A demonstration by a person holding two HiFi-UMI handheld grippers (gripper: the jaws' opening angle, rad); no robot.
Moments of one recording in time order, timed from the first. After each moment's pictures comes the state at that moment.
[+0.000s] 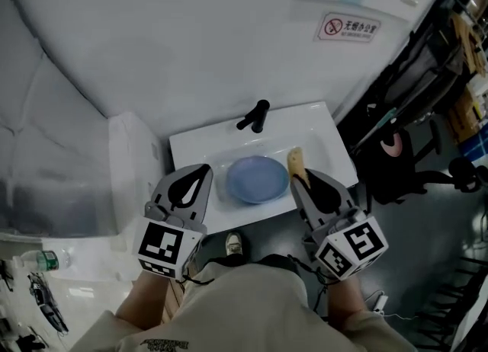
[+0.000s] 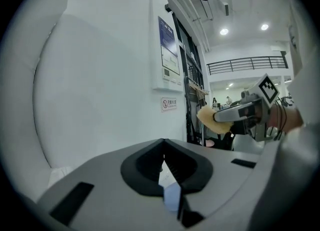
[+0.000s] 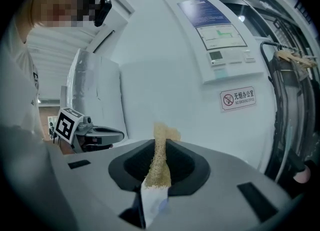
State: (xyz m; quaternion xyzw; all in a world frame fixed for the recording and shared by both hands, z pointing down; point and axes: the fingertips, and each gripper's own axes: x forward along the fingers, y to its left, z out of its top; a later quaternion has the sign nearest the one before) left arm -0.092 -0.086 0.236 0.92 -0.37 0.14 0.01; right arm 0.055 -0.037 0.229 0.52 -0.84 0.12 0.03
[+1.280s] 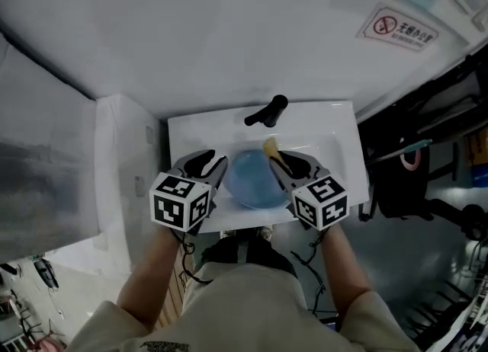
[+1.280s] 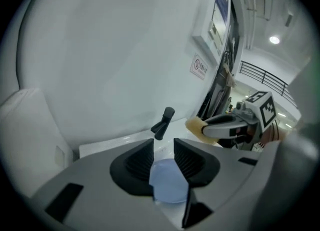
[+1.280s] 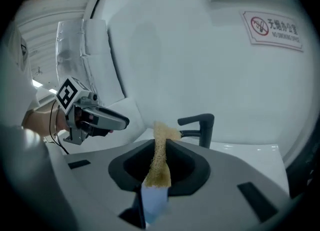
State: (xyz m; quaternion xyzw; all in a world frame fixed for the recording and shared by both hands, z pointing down) left arm -0.065 -0.183 0.412 0.85 -0.39 0.22 0.27; right arm 0.051 -0.172 0.417 0.38 -0.87 0.22 0.20
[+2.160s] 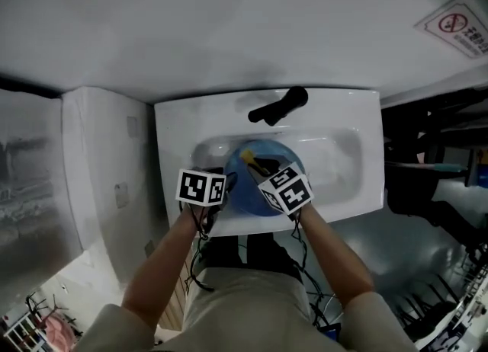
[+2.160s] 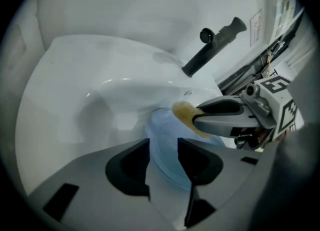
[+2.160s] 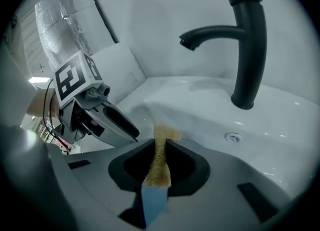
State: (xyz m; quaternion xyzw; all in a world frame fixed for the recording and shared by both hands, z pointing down) left arm -0.054 -0.153 0.651 0.71 -0.34 0.35 0.51; right arm -0.001 -0.178 0.627 0.25 -0.85 0.31 0.34
